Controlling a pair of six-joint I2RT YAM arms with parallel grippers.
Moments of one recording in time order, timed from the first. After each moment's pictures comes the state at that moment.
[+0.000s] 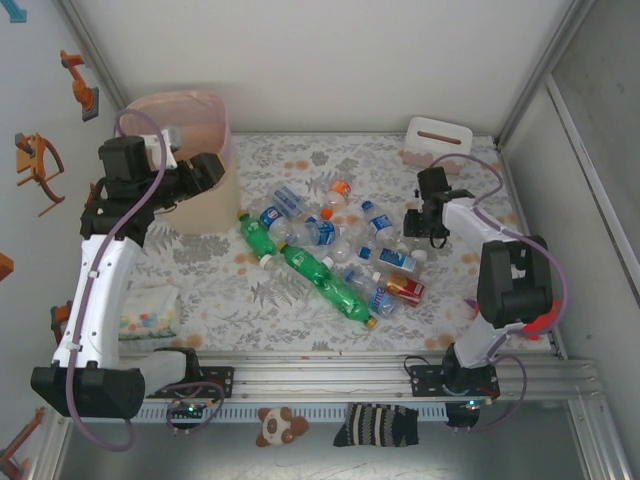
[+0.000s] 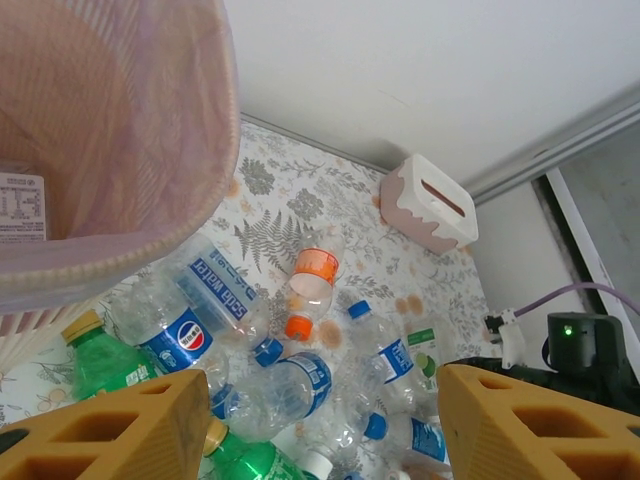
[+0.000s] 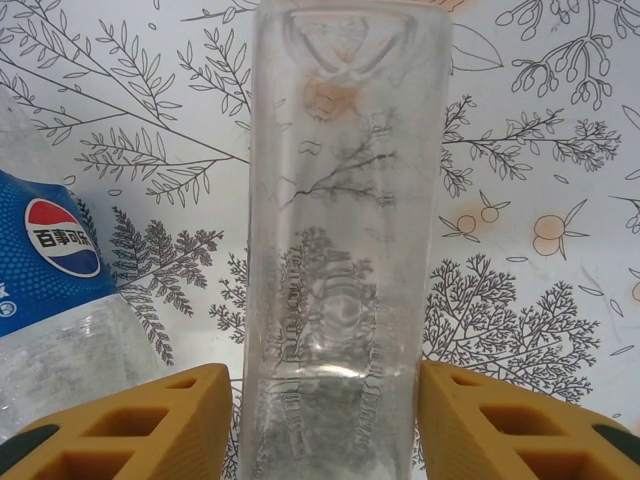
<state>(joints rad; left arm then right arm) -0.10 1.18 1.35 -0.68 0.47 -0.49 0.18 1.70 1.14 -0.66 0.04 0.18</state>
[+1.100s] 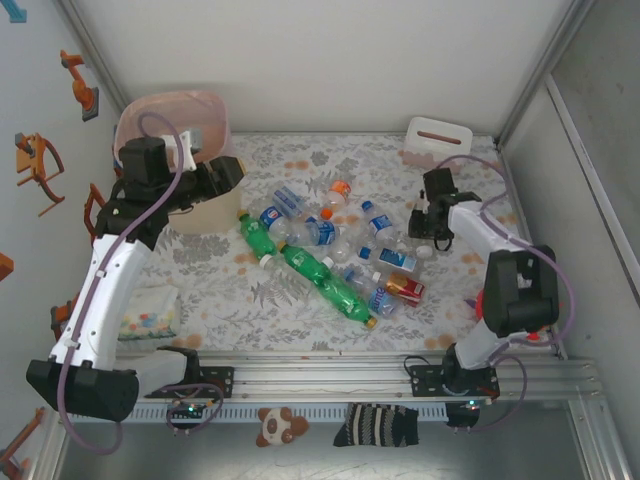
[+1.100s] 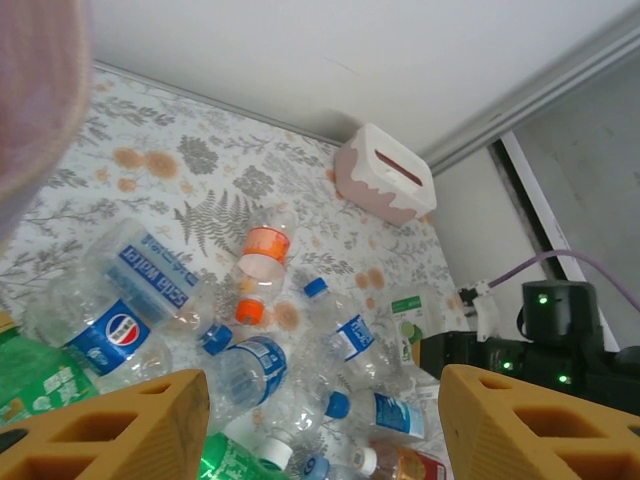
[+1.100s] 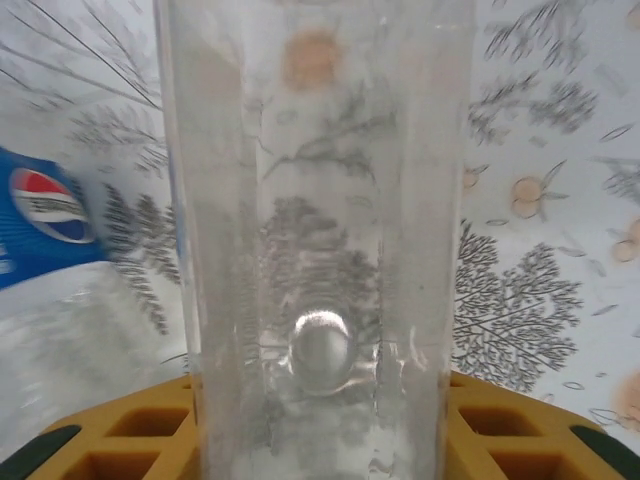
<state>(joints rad) -0.23 1.18 1.32 -0.61 0.47 -0.52 0.16 1.59 1.12 -0.69 0.03 0.19</state>
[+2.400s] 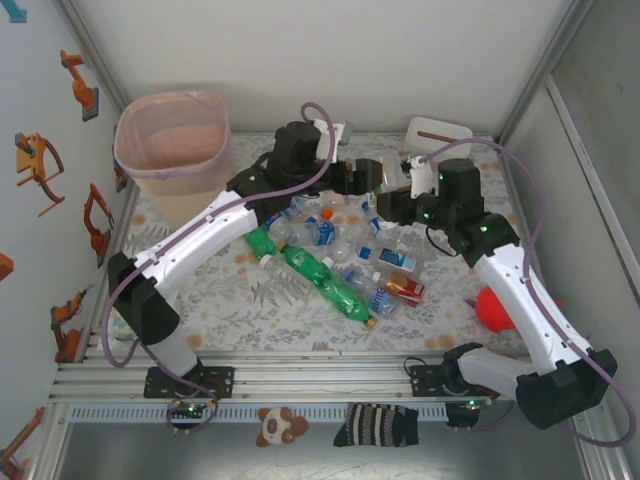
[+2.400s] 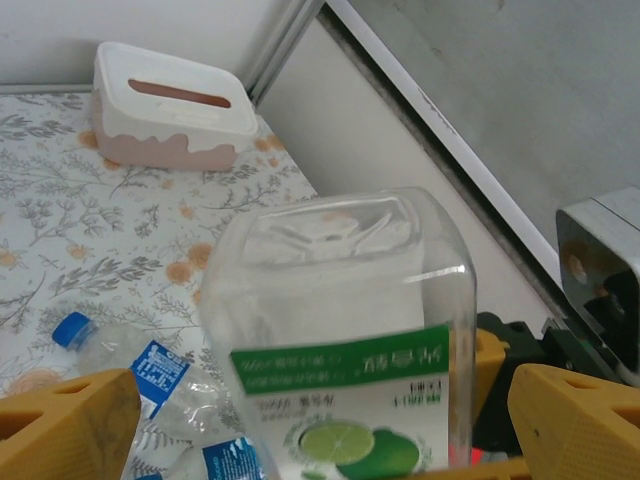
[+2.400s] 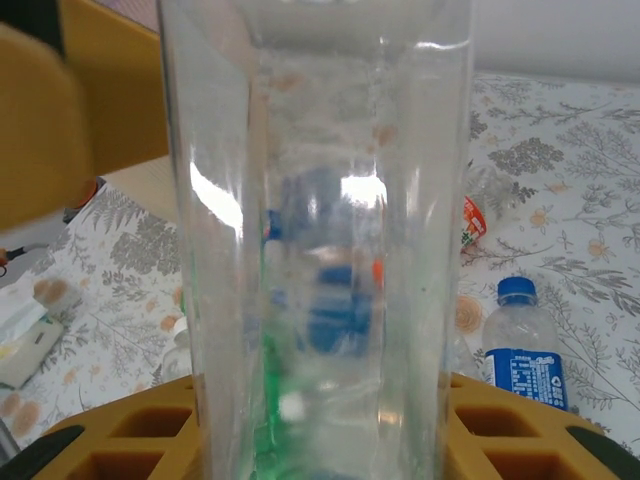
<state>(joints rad) -0.85 1.70 1.71 -0.39 0.24 -0.52 0.37 1.13 1.15 -0.54 -0.40 0.15</state>
